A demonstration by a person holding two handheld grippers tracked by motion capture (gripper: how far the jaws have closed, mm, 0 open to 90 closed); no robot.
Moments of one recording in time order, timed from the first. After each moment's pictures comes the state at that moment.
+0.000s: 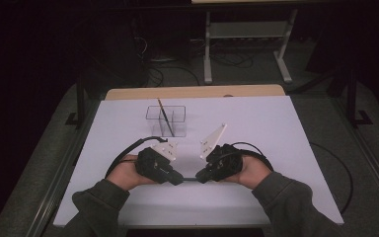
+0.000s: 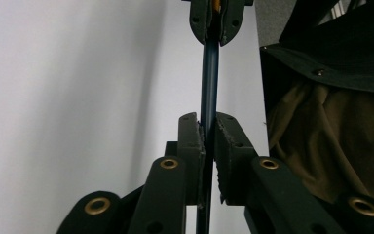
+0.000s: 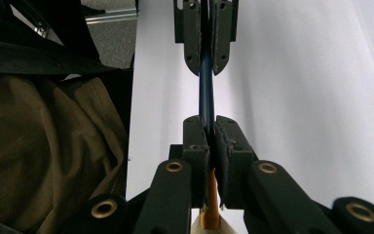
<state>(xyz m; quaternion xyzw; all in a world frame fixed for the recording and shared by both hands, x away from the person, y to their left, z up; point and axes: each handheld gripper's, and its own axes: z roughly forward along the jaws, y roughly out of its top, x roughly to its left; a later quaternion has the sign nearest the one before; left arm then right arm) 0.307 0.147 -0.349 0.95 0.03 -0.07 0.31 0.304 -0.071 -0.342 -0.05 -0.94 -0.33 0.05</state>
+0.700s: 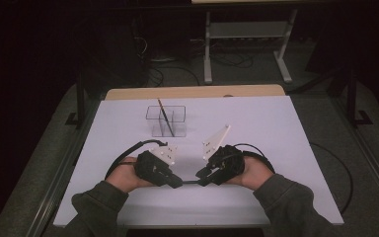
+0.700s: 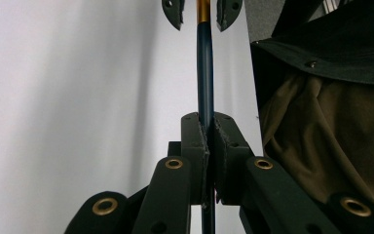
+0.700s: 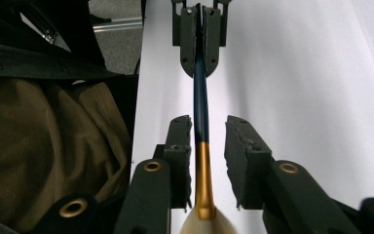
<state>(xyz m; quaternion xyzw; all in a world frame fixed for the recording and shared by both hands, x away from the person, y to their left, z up) 0.302 0.150 -0.353 0.95 0.01 -0.07 0.31 0.303 -0.077 -0.345 -0.04 -0.94 -0.34 0.05</state>
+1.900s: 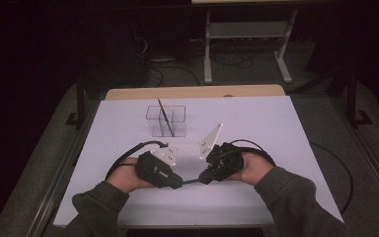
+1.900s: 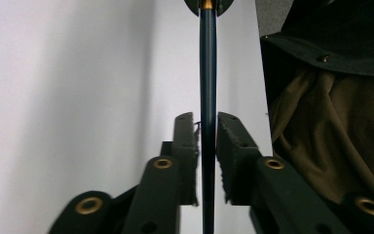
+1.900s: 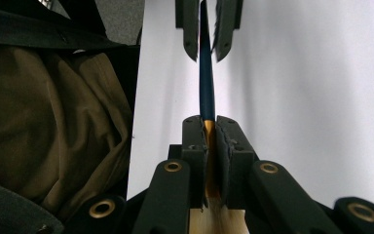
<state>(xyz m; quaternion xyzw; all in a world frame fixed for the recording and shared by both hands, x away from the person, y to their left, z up) 0.301 0.147 -0.357 0.95 0.01 -0.06 0.30 0.307 -0.069 -0.337 -0.02 -0.96 -0.29 0.06</state>
